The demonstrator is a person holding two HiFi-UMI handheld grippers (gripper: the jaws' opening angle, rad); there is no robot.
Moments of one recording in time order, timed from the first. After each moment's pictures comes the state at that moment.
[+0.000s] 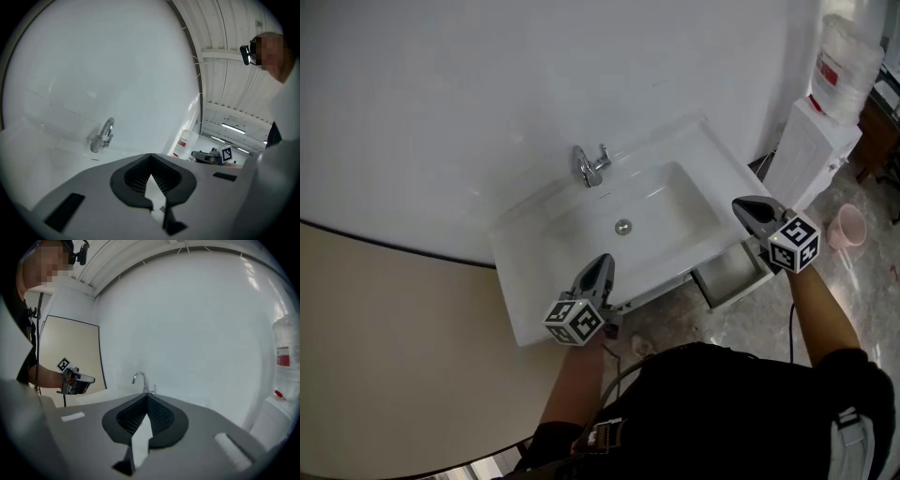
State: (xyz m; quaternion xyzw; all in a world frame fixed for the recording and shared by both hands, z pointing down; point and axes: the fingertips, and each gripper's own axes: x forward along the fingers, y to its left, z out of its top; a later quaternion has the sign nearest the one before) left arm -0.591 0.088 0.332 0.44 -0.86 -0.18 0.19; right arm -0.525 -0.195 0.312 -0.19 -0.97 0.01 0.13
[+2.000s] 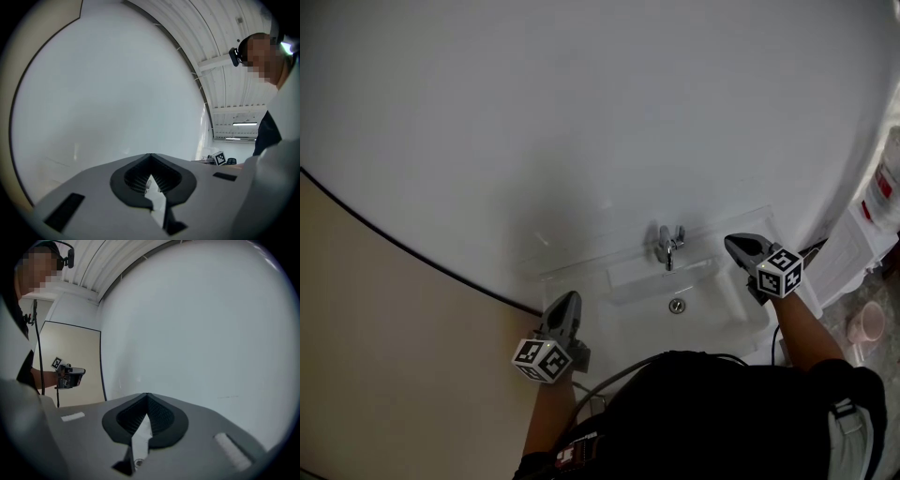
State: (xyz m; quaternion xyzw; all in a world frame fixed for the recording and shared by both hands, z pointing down) left arm -0.762 0.287 0.203 0.37 -0.92 -0.14 0.05; right arm -0.768 -0.076 0.244 -0.27 -0.96 0.02 0.09
